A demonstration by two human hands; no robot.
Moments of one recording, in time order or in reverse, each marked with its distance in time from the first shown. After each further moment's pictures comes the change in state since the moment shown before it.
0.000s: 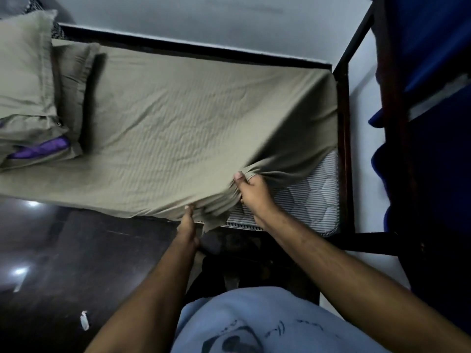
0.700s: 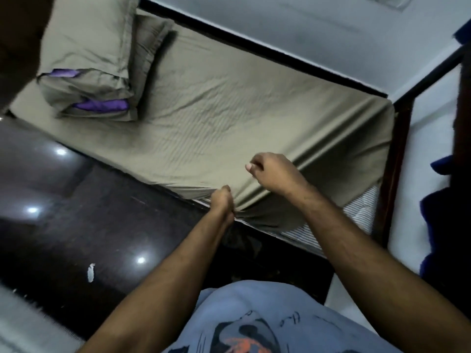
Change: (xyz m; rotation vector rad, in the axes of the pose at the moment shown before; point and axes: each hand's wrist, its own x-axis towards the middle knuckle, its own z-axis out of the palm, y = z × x) left_hand -0.059 0.054 -0.001 -0.299 -0.085 0.269; right_hand 0.000 -0.100 0.075 -1.138 -0.424 -0.352
